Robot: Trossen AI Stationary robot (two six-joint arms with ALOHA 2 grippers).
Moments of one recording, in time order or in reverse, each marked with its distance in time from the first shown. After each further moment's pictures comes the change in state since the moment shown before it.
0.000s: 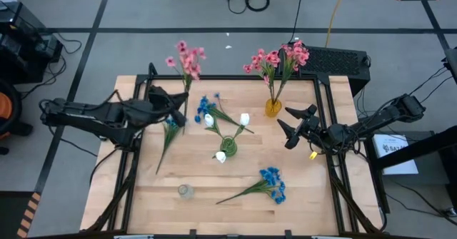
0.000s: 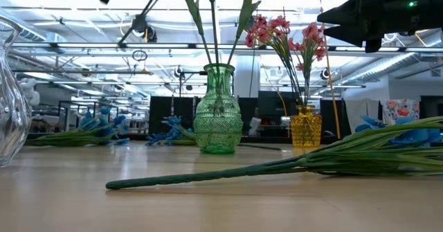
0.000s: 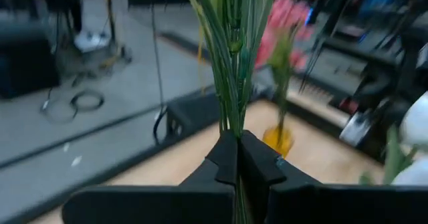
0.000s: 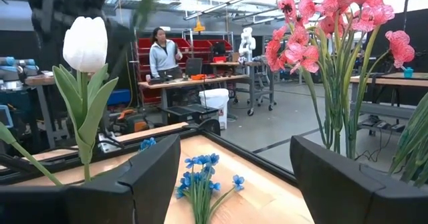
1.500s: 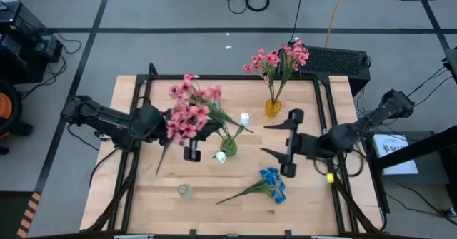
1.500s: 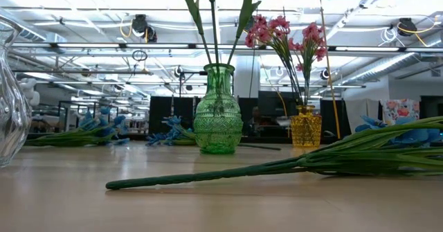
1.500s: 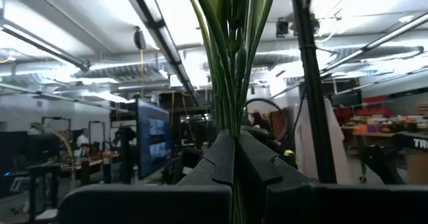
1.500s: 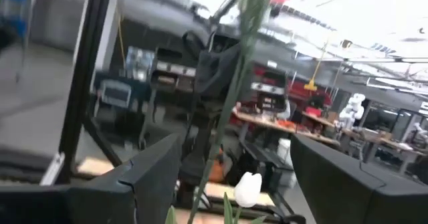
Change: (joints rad) left arm -0.114 0.434 0.140 1.089 0.679 0.560; right arm 0.181 0.331 0.806 -0.447 -0.290 -0.328
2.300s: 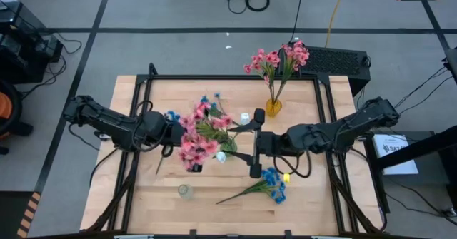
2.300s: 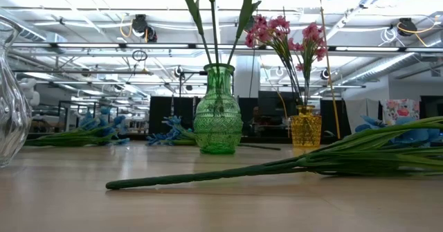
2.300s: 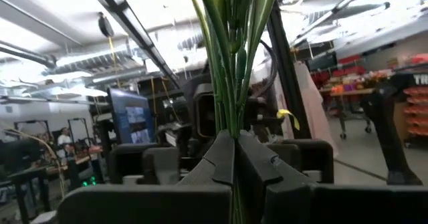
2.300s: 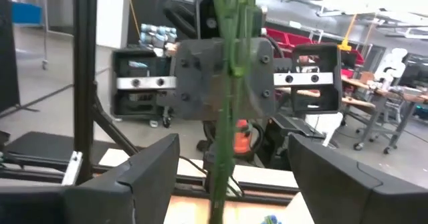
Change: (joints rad) left arm -0.043 0.024 0.027 -0.124 0.047 0.105; right arm -0.145 0.327 0.368 -0.229 -0.183 0.225
